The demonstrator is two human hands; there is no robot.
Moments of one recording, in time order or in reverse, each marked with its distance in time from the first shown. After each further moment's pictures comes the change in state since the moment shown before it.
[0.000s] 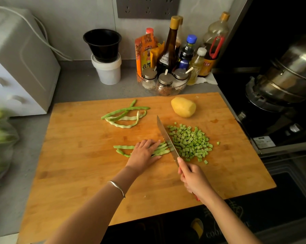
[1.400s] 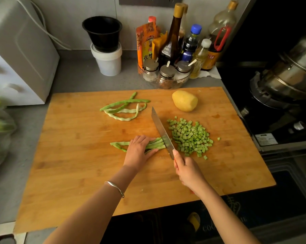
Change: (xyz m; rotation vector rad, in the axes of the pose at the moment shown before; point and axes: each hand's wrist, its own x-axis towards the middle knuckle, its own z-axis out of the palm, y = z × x) left_hand -0.014 0.007 0.006 -0.222 0.239 -0.198; right_hand 0.013 0.001 0.008 -0.184 0.021 -0.066
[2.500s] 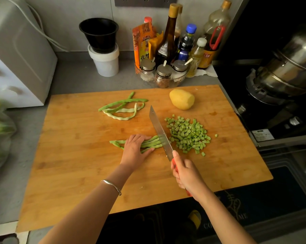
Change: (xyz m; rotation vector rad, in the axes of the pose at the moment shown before) left_hand -0.004 -0.007 -0.003 -0.047 0.014 -0.033; right_hand -0.029 -0.006 0.002 0.251 -0.085 0.033
